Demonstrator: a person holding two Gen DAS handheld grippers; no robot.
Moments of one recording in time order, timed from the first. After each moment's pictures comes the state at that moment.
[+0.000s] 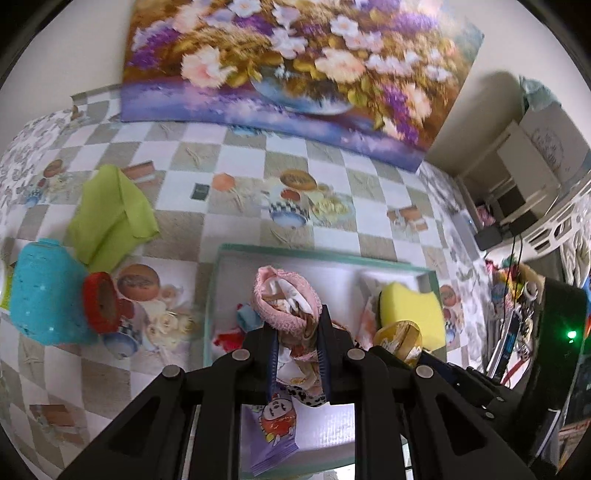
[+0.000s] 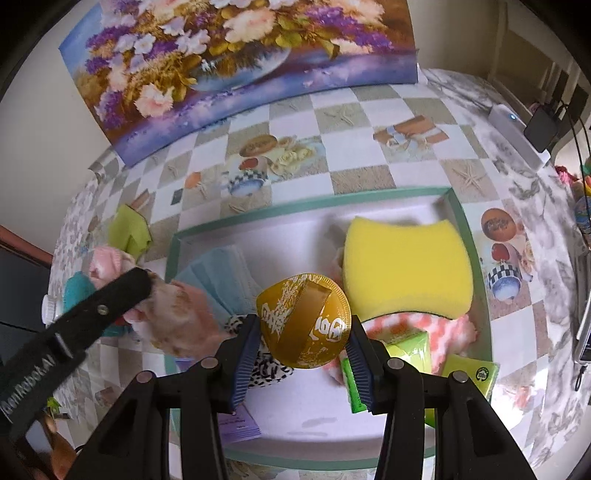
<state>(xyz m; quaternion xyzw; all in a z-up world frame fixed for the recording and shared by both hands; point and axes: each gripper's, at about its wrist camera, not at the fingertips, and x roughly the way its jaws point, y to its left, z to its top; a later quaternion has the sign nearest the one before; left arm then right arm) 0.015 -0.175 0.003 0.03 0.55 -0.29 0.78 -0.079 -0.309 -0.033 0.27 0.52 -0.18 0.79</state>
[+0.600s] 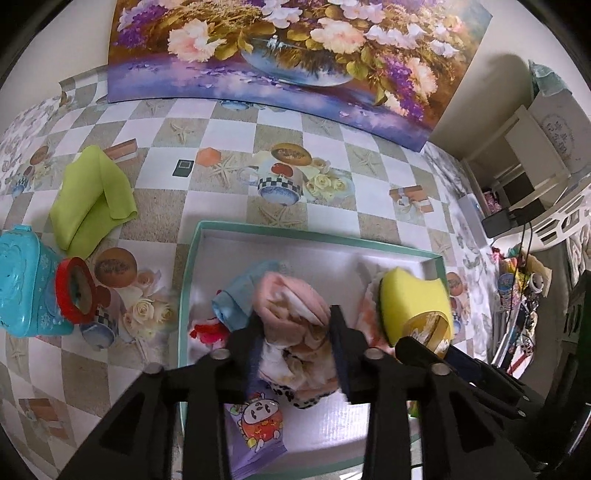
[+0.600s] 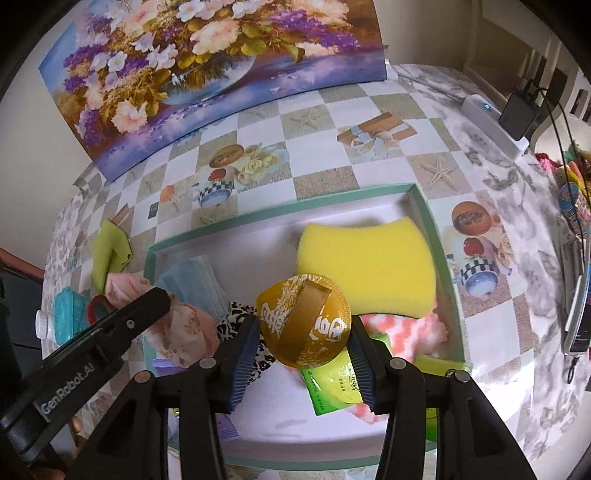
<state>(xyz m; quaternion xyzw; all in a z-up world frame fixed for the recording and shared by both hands) 0.011 -0.192 -0.014 0.03 0.57 -0.29 0.77 -0.093 -0.329 -0.028 0.28 0.52 -0.20 0.78</state>
